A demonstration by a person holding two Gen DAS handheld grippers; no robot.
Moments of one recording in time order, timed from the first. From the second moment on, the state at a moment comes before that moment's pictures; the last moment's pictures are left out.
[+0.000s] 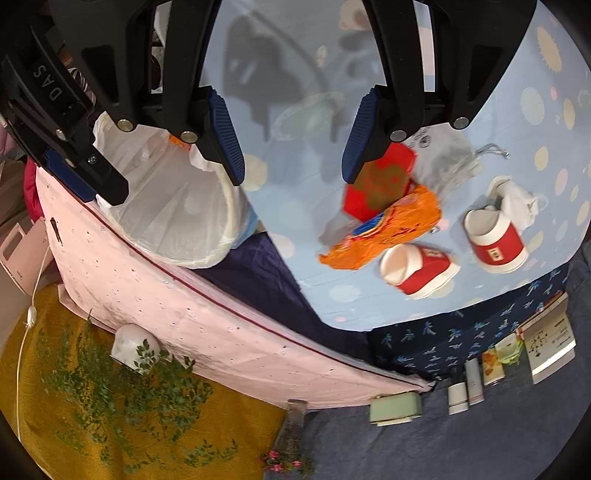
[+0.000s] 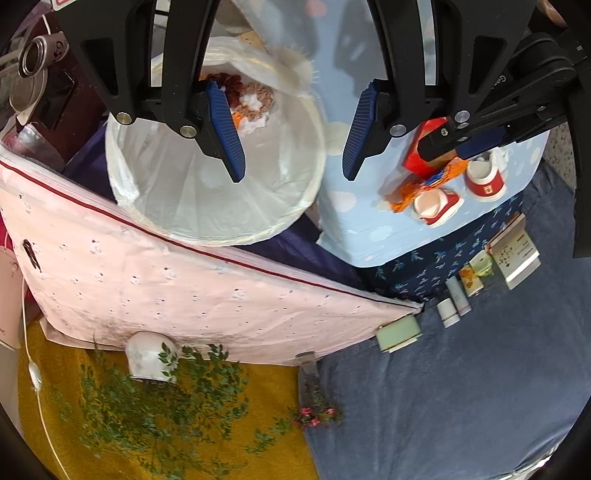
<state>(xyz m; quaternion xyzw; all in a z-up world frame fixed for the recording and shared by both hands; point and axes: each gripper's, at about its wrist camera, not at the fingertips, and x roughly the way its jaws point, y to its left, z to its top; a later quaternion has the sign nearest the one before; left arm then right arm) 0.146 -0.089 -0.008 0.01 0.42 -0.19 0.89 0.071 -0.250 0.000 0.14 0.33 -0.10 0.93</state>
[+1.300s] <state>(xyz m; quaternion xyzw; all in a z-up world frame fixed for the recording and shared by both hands) 0.190 0.035 -0.090 -0.06 0.51 -0.09 0.85 0.125 -0.125 -0.040 0.11 0.39 -0.02 0.91</state>
